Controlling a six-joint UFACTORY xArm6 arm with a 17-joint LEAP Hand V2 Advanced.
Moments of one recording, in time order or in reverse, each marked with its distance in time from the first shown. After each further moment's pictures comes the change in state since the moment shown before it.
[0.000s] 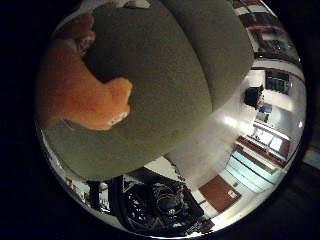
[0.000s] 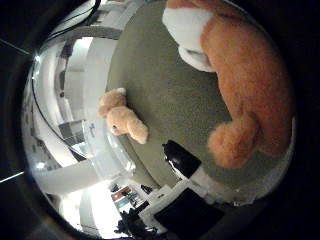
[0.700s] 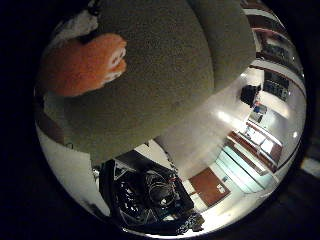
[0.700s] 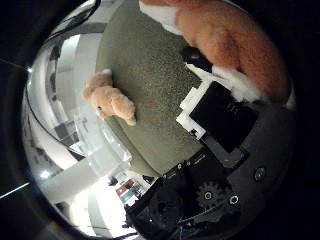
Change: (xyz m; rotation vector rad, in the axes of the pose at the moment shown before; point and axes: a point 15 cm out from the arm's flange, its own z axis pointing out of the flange) arm -0.003 0.025 0.008 -0.113 0.028 -0.013
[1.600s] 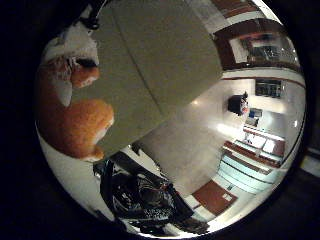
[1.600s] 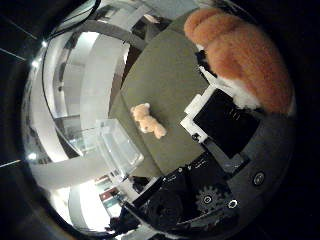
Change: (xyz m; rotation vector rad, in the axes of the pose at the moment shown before) arm -0.019 -0.007 -0.264 0.229 0.032 -0.091
